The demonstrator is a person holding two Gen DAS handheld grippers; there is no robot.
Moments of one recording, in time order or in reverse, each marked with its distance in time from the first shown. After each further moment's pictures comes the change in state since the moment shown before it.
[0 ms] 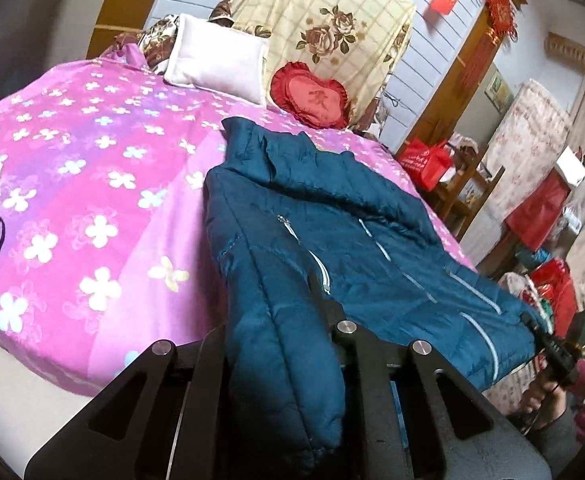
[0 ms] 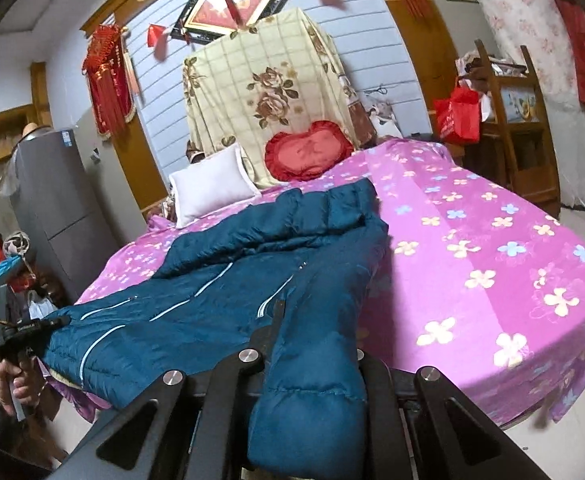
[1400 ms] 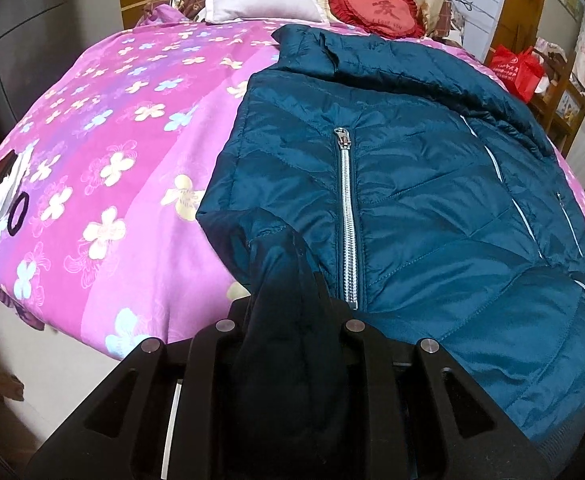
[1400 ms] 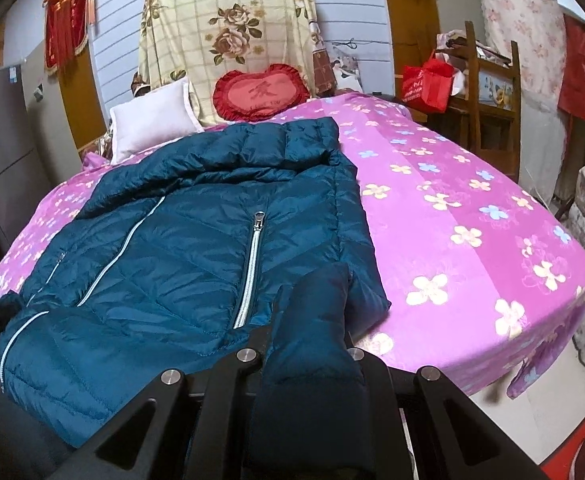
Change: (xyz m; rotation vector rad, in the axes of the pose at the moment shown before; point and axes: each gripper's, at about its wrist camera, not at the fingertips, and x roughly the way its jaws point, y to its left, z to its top) left arm 0.092 -0.018 -0.040 0.131 0.255 0.432; right arm 0.071 0.017 -0.027 -0.069 0.201 -0.265
